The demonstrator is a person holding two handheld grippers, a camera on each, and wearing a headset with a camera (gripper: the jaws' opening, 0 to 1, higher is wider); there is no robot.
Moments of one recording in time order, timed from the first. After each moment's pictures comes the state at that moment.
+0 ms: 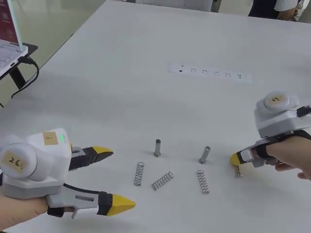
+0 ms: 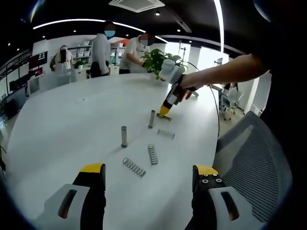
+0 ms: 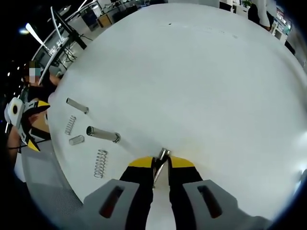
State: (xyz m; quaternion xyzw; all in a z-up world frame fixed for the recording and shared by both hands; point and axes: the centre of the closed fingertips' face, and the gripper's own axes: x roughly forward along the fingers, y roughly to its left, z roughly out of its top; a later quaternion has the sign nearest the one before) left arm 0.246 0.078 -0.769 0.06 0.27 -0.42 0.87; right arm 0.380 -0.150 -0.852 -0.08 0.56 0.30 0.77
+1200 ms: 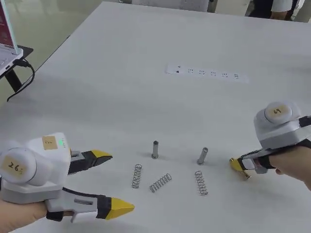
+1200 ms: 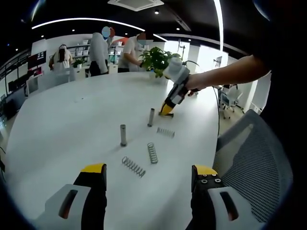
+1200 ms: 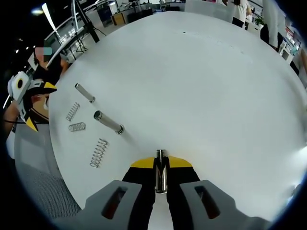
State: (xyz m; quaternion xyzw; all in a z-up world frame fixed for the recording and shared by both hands) left arm 0.247 0.075 -0.774 0.06 0.27 -0.42 0.86; right arm 0.369 -0.150 -0.842 -0.13 0.51 0.33 0.78
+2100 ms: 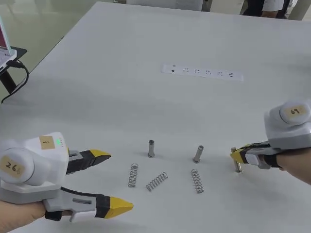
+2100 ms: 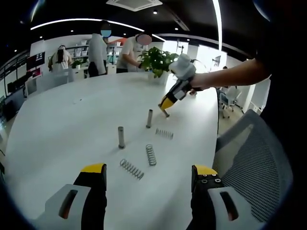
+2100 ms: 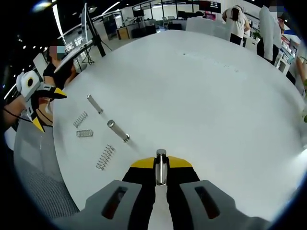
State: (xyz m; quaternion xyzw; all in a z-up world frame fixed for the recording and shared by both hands) left arm 0.248 0.069 -0.773 0.06 0.27 -0.42 0.86; right arm 0.370 -0.151 -0.815 -0.12 0.43 0.35 0.82
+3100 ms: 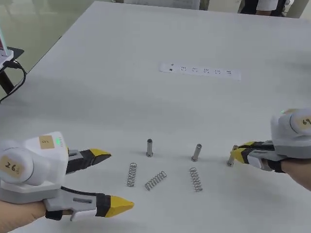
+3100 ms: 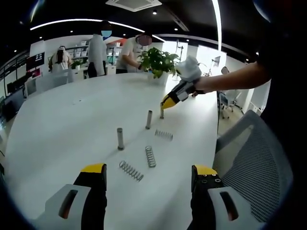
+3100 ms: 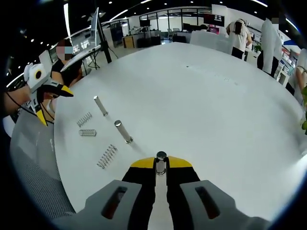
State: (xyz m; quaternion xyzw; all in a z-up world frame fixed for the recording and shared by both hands) left arm 0.248 0.067 -0.771 0.06 0.27 -0.43 0.86; right arm 0.367 -0.149 -0.807 -0.13 0.37 0.37 0.84
